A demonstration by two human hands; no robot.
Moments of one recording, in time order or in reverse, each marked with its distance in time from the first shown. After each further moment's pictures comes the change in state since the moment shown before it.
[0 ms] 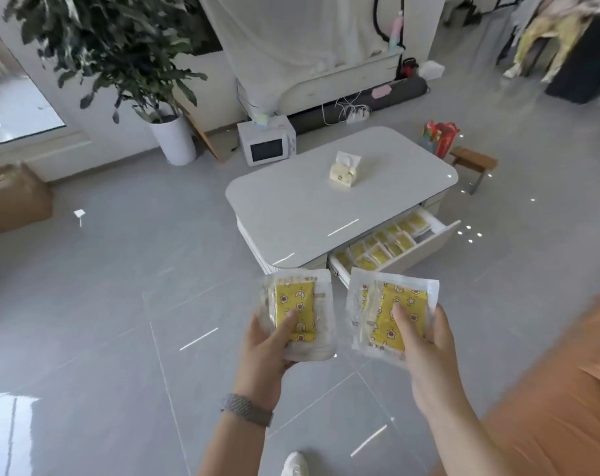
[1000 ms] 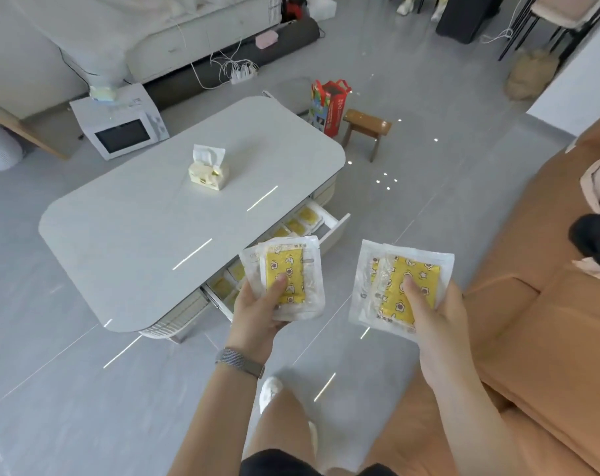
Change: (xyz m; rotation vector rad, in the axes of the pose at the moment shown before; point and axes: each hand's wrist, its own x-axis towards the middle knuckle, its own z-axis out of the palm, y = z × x) left_hand 0.288 -0.094 0.401 0.060 -0.214 -0.227; right_hand 0.364 -0.100 -0.250 -0.003 0.395 0.006
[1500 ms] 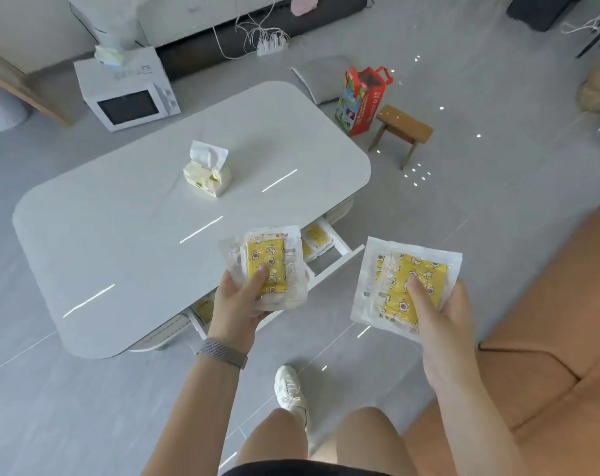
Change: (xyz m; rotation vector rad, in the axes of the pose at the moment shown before) left_hand 0.207 0.047 0.056 -0.040 0.200 0.021; right_hand 0.235 -0.017 0.077 -0.135 -0.118 0.062
